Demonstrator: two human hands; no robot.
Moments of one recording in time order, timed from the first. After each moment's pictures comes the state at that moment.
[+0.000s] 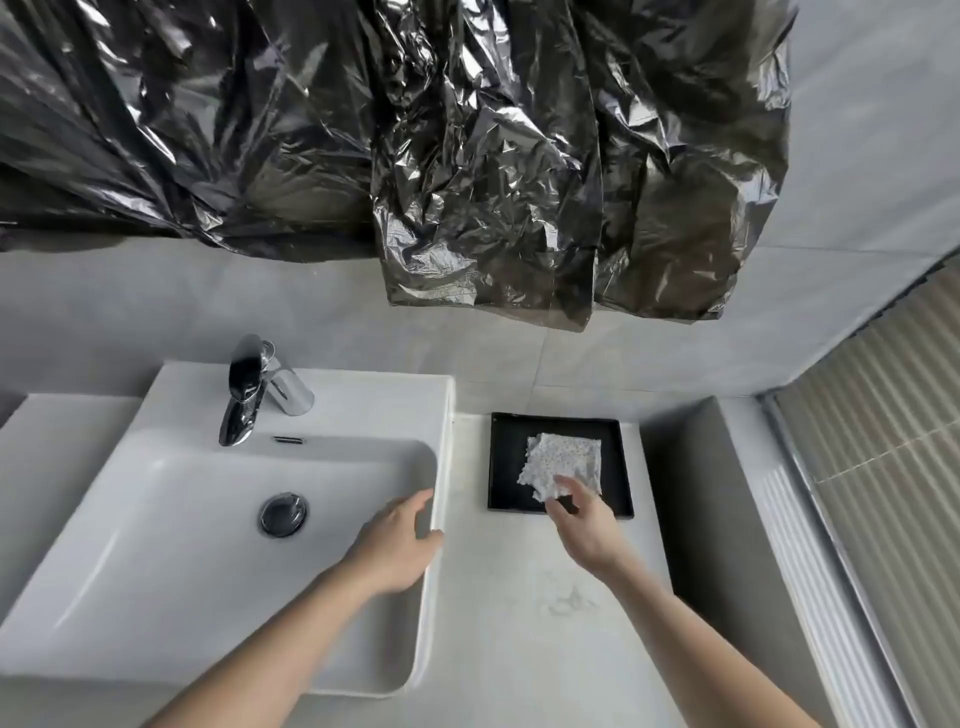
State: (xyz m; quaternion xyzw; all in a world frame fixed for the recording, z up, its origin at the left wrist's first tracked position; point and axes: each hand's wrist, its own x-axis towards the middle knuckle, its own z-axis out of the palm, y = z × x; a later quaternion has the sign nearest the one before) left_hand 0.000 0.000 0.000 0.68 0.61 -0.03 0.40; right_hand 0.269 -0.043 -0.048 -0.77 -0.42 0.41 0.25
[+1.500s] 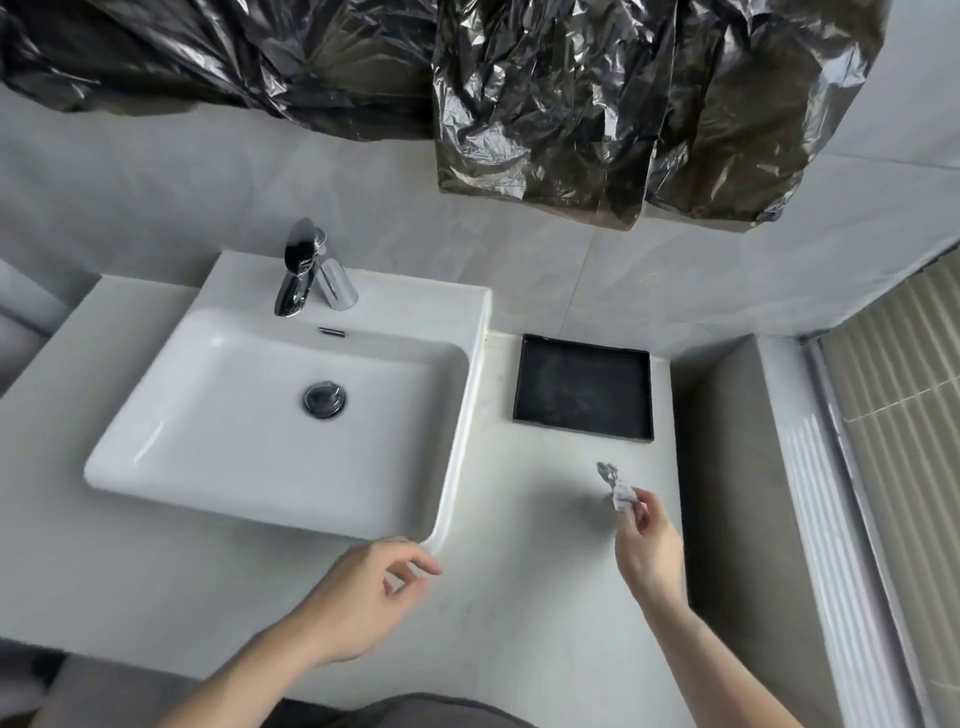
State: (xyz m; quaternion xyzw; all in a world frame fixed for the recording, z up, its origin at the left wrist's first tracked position) left_hand -0.071 -0.176 0.019 0.65 0.58 0.04 0.49; right_hand 0.264 -0.184 -0.061 -0.82 -0.32 0.33 0.35
